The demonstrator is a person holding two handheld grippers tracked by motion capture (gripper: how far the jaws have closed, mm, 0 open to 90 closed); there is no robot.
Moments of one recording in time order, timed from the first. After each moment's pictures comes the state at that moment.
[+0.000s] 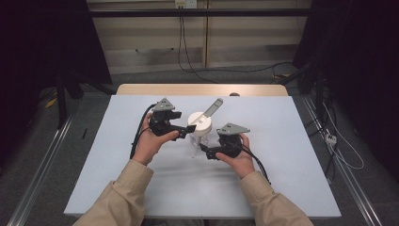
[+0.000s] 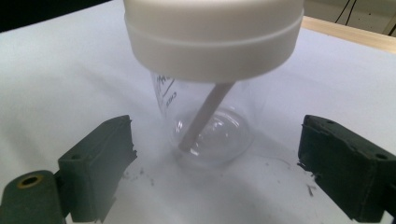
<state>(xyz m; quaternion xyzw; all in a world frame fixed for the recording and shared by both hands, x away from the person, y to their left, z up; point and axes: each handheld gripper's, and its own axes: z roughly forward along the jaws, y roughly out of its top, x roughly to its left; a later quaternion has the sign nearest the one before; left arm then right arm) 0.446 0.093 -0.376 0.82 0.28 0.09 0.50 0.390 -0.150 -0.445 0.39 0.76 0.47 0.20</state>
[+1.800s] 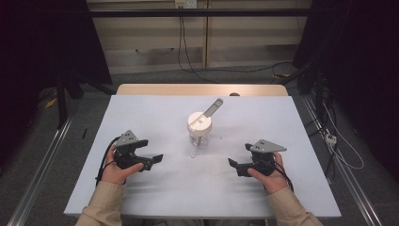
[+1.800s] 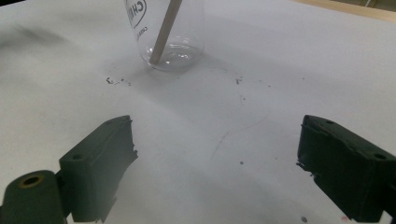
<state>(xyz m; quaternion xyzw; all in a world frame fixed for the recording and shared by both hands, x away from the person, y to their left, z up) 0.388 0.196 -0.433 0.81 0.32 0.10 0.48 0.329 -0.231 -0.452 0.41 0.76 0.46 0.21</state>
